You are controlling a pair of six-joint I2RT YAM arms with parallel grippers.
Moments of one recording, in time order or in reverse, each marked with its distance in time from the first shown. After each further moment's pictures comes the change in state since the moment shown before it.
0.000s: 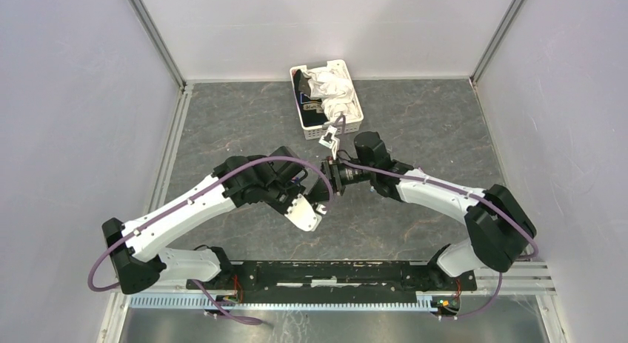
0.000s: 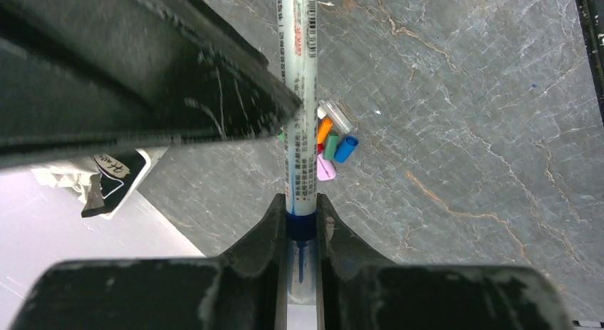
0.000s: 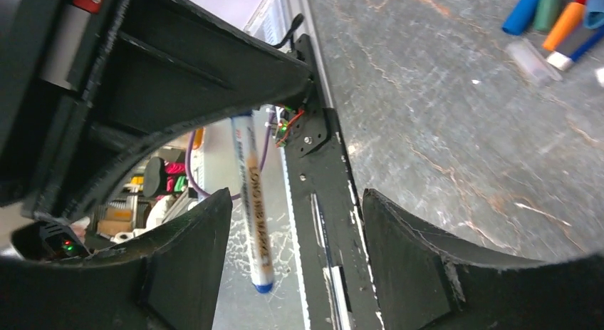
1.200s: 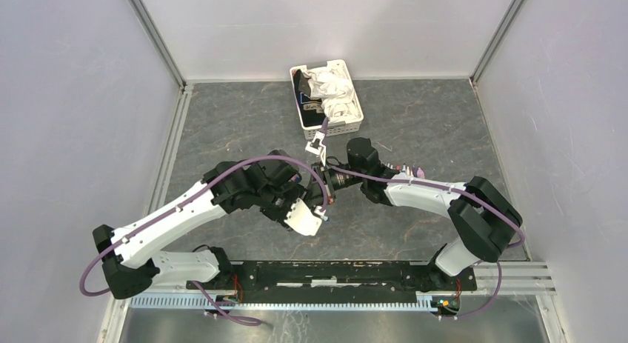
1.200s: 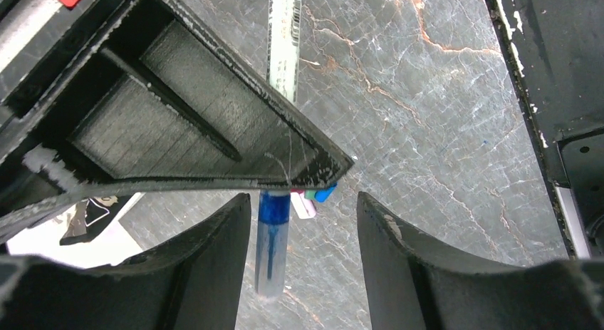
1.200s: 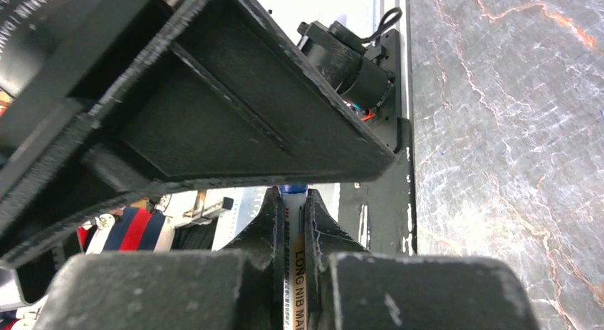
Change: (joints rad) left arm -0.032 -0.070 -0.021 0.018 0.133 -0.108; right arm 0.085 0.109 -0.002 0.342 -0.160 0.146
